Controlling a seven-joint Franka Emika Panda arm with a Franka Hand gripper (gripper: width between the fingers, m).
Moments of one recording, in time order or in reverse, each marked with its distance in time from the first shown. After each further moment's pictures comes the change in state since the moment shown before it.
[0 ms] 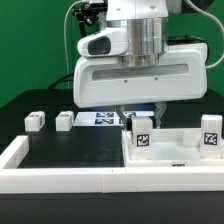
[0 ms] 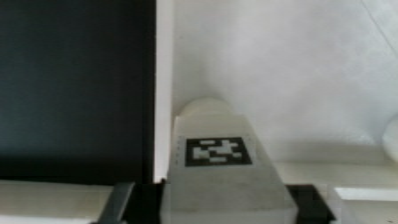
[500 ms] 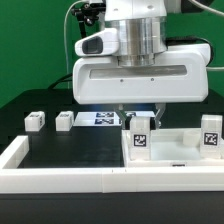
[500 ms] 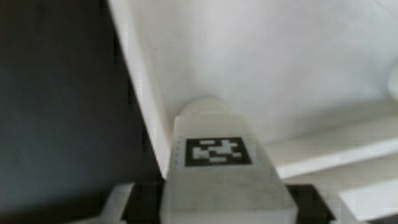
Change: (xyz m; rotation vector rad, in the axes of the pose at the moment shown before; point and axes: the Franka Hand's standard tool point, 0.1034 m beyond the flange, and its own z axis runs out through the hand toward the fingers) arm 0.001 0.001 0.000 0.040 0.021 0.472
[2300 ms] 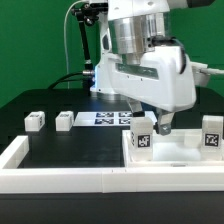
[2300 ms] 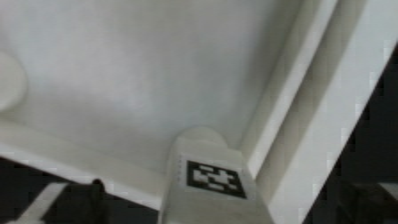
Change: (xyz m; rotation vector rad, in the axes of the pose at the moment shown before) arm -0.001 -0.016 -0.003 0.032 -0.023 0.578
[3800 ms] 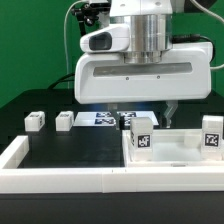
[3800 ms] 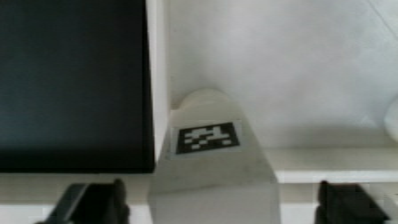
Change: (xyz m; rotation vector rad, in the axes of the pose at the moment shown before) arm 0.011 0.006 -0.002 -0.090 0.038 -0.991
